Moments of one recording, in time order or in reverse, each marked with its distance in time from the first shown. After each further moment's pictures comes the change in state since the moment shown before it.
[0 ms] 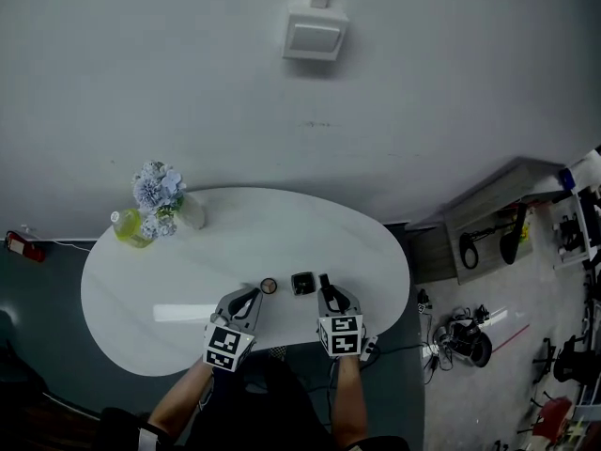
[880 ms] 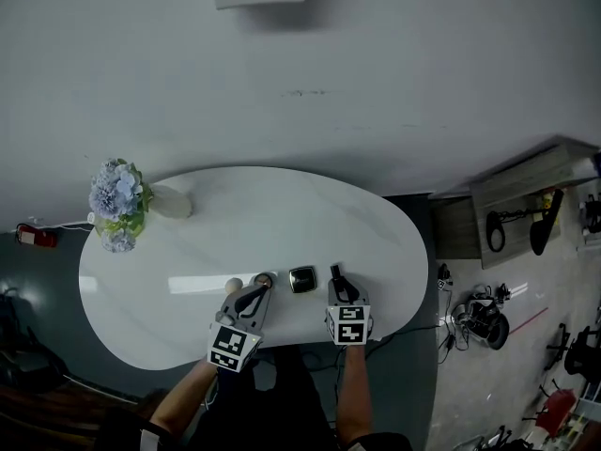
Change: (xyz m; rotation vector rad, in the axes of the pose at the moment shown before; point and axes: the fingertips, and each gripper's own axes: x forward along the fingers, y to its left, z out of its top) left arm 0.076 -0.012 -0.040 -0.027 0.141 -0.026; right arm 0.083 -0.060 -0.076 0.097 0.142 0.011
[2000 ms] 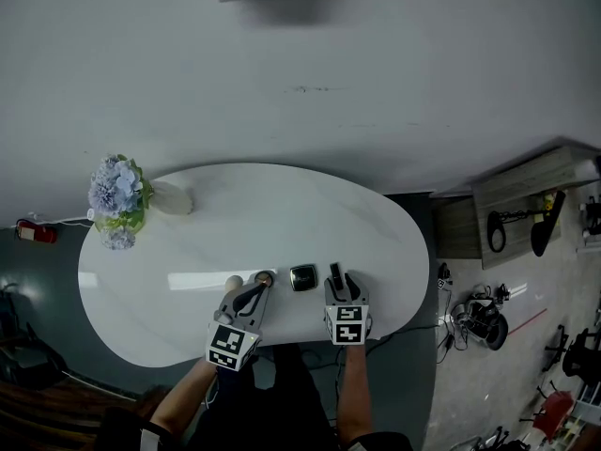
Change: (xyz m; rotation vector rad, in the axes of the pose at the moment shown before) left arm 0.000 0.006 -0.004 -0.028 -0.007 0.022; right arm 0.005 0.003 0.000 -0.031 -0.010 0.002
